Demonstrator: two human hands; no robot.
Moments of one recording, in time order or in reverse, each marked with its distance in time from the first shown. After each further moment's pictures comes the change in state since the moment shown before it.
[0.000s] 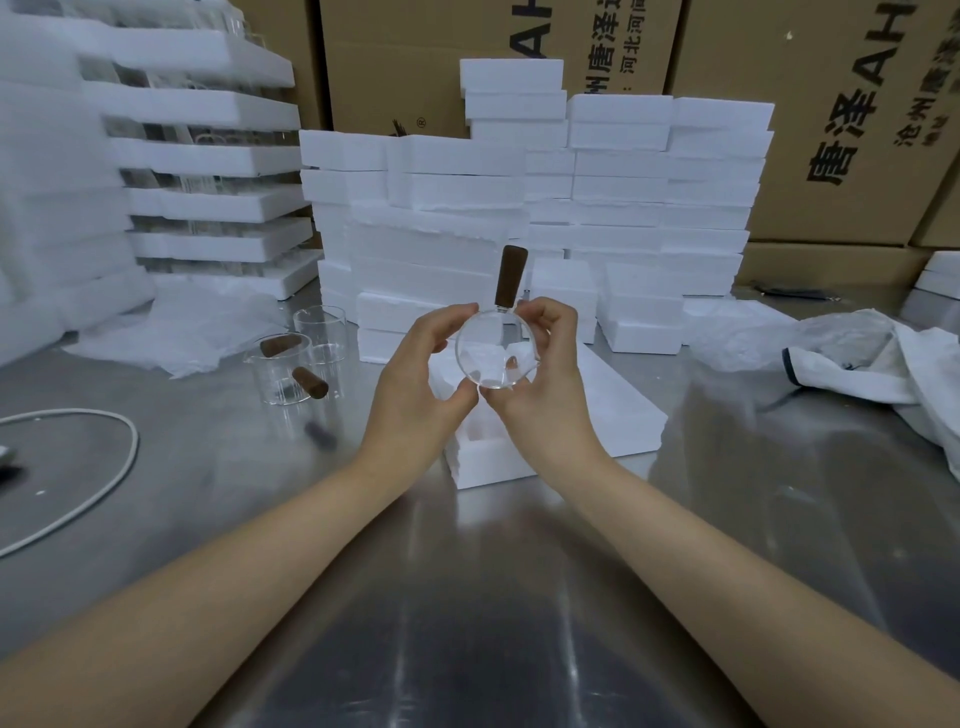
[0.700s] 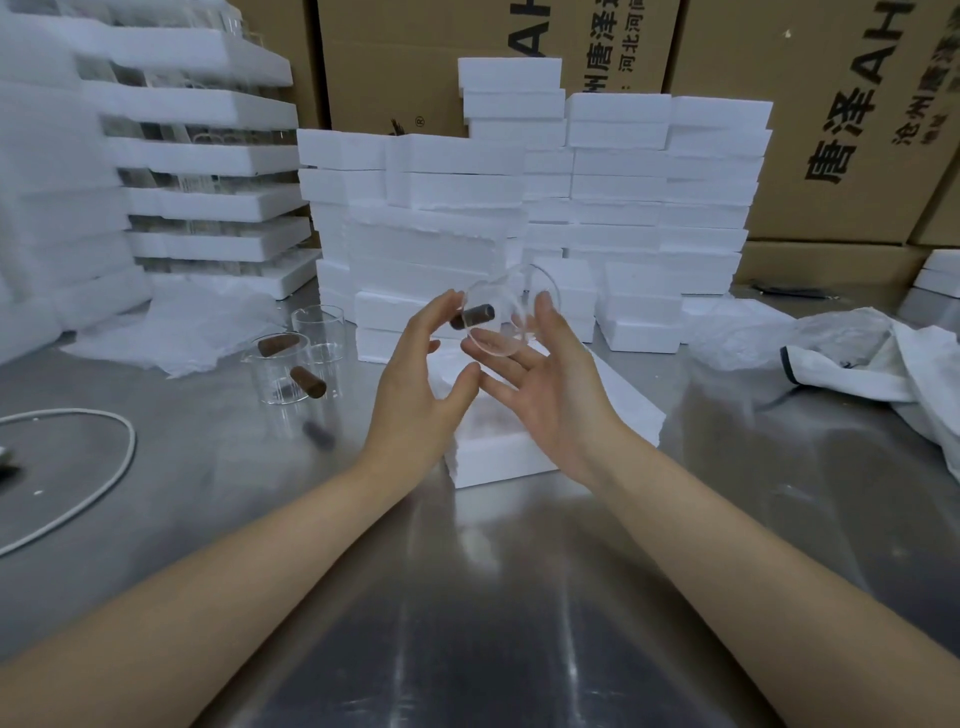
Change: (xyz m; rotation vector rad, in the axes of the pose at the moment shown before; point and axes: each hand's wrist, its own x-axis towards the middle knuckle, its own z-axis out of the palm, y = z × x) left_hand -0.002 0.001 0.003 0.007 0.020 0.021; right_hand 0.014 -0.009 -0.017 0.698 -0.102 0.521
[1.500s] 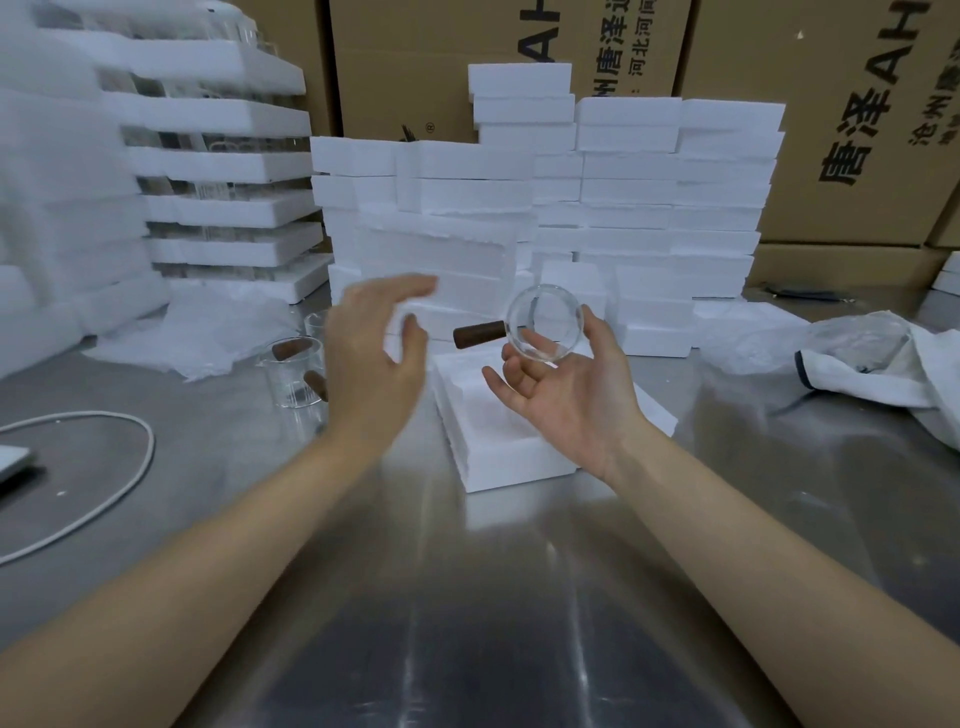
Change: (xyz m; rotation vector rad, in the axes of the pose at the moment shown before) left_hand 0.025 0.000 -0.033 0.308 0.266 0.207; right_hand 0.005 -0.007 -0.004 0.308 0.089 0.165
